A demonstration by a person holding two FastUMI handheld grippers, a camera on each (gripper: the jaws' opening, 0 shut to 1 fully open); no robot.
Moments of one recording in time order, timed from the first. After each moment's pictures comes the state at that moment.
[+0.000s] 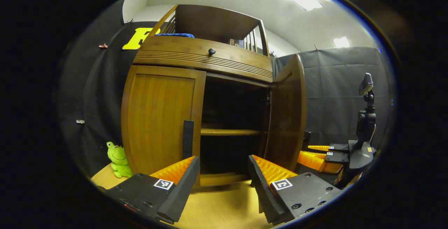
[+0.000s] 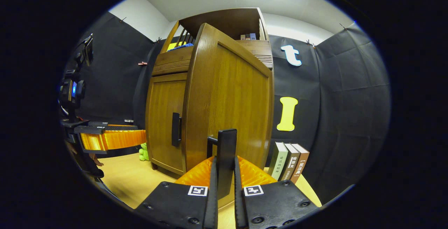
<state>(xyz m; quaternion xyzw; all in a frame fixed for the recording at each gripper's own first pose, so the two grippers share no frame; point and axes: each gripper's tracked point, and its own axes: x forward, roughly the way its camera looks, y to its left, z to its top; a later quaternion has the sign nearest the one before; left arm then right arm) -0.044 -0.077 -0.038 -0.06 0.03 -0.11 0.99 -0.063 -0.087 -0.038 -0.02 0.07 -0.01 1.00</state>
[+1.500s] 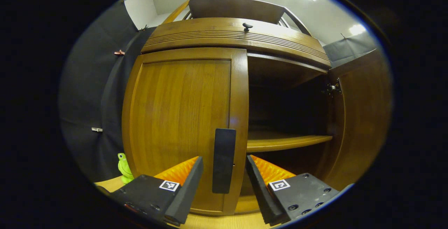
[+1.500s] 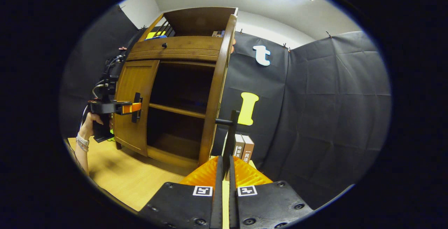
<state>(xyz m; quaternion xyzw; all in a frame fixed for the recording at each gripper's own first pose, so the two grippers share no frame) 0.139 0.004 -0.071 -0.02 -0.01 0.06 1.00 -0.138 -0.216 -0.046 -0.10 0.08 -0.12 0.98</state>
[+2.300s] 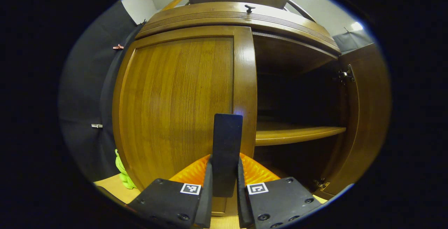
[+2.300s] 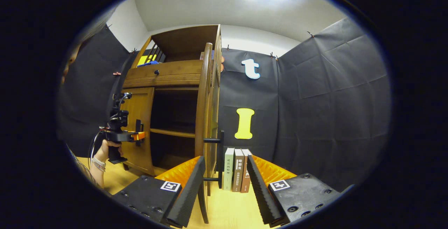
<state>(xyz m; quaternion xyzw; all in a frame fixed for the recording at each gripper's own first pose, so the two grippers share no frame) 0.157 0.010 -0.098 -0.02 0.05 0.07 1.00 -0.161 -0.215 -0.007 -0.03 0.00 -0.12 0.99</state>
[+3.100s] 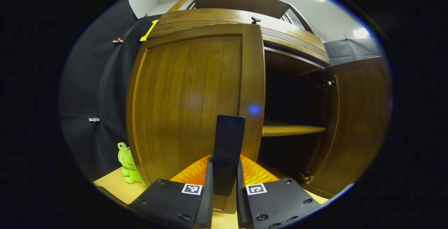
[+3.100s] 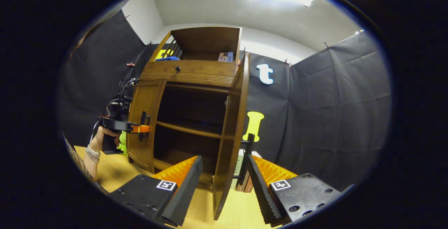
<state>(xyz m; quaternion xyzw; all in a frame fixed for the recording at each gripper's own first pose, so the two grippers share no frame) 0.087 0.016 -0.087 -0.04 0.06 0.02 1.00 -0.168 -0.150 -0.015 -0.09 0.02 -0.09 0.99</state>
